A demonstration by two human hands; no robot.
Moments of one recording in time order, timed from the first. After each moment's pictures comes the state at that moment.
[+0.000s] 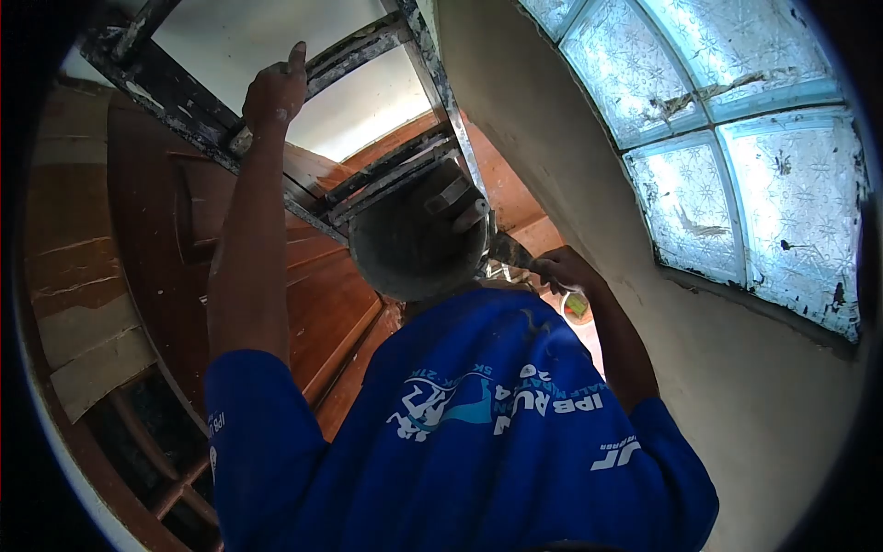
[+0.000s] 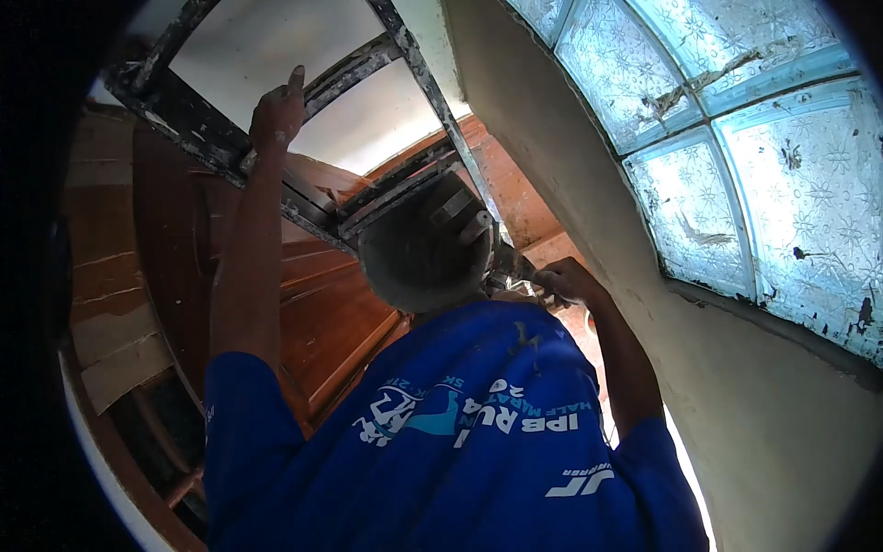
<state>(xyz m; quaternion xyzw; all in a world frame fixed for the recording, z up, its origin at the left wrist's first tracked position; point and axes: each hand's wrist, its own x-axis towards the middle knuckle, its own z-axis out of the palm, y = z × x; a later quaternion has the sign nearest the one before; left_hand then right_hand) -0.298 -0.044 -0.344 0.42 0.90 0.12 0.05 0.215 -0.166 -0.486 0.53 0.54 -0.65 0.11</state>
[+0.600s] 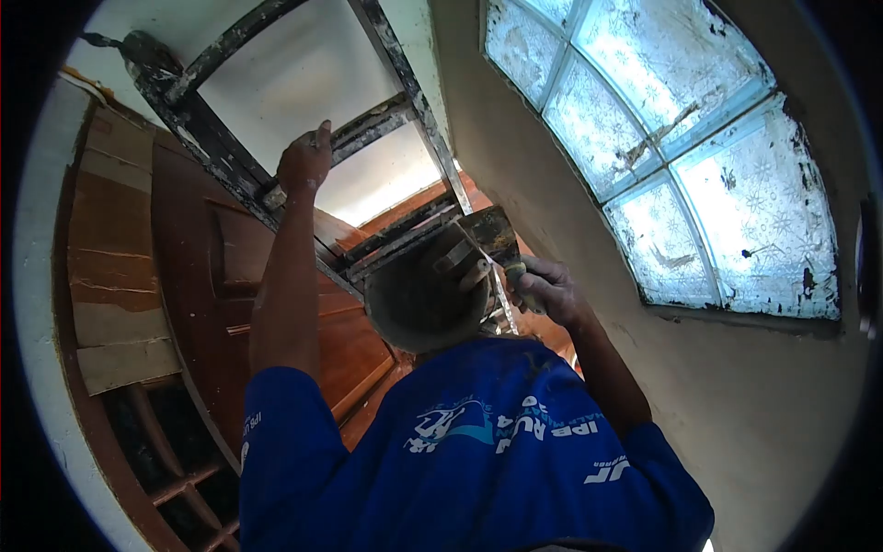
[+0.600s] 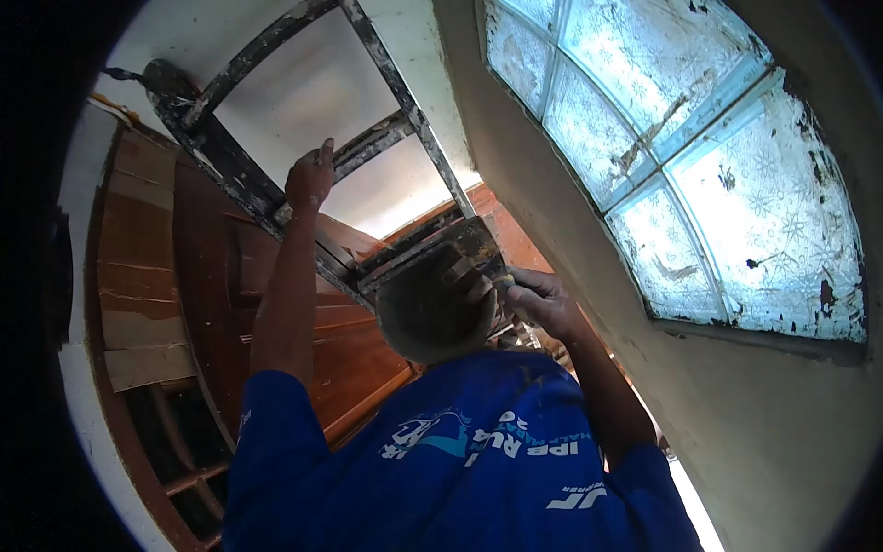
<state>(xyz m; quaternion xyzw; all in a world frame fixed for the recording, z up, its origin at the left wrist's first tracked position) -0.292 -0.054 -0.349 0.45 0.87 0.18 -0.01 0.150 -0.147 -0.366 0.32 0.50 -0.76 -0.27</state>
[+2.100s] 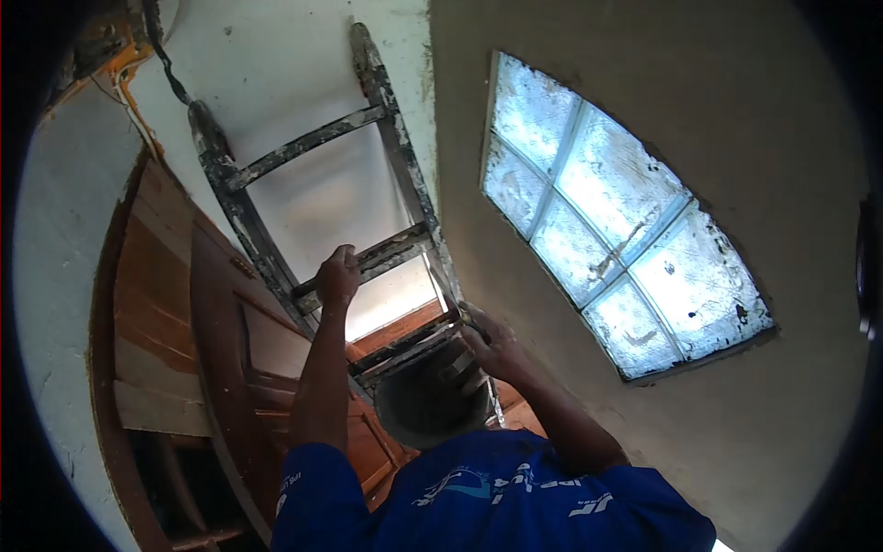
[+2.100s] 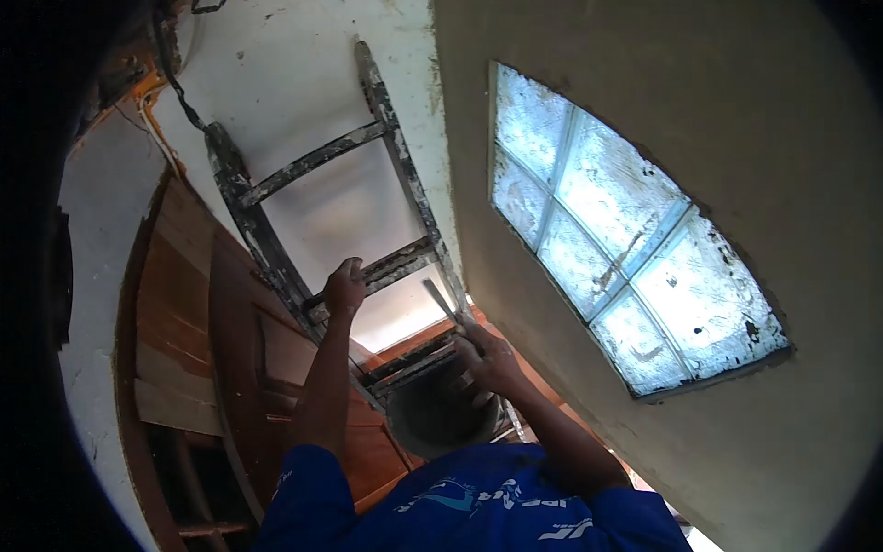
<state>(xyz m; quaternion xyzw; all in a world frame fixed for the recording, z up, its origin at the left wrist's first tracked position) -0.301 -0.063 -0.360 0.51 0.79 0.34 -0.03 0.037 -0.124 -0.316 0.44 0.74 -0.42 -0.30</state>
